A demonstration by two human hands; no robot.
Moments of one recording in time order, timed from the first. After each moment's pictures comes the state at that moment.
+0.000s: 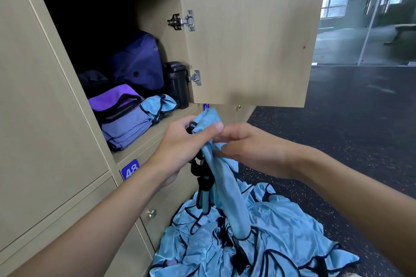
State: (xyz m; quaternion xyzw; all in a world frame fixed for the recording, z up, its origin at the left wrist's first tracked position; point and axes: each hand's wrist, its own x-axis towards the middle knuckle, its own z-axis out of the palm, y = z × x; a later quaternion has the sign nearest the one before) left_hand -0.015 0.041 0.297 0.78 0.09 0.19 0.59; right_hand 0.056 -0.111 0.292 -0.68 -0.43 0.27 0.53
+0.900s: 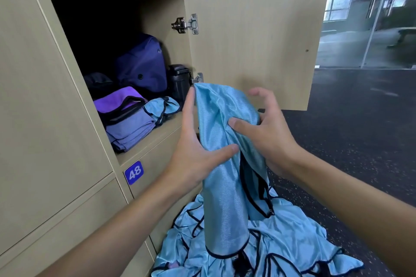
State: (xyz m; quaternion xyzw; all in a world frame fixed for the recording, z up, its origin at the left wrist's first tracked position) left_hand -0.033 0.024 0.286 0.77 -0.08 0.26 0.58; right_hand 0.047 -0.115 0.303 -0.63 -0.26 0.04 0.73
